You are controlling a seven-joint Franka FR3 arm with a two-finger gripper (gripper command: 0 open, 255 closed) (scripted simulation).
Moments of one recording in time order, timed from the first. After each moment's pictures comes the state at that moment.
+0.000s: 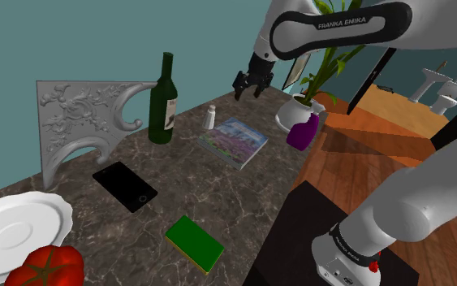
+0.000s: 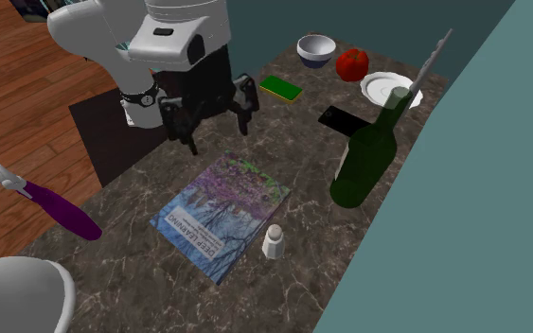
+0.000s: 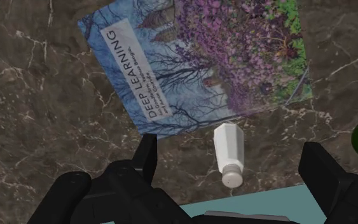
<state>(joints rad) -0.02 -0.15 0.10 -2.15 -0.07 2.14 0.24</state>
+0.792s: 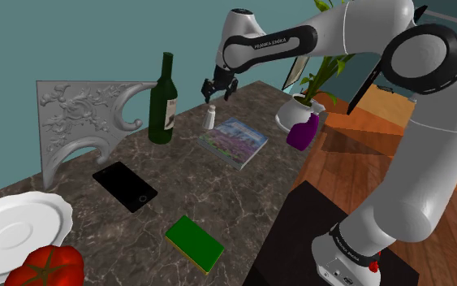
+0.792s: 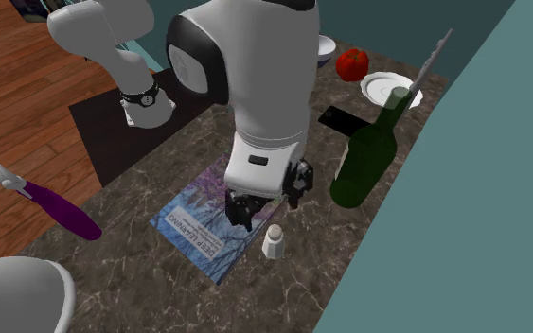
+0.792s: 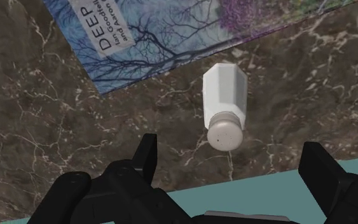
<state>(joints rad) 0.01 0.34 0.10 -1.75 -0.18 2.21 0.33</state>
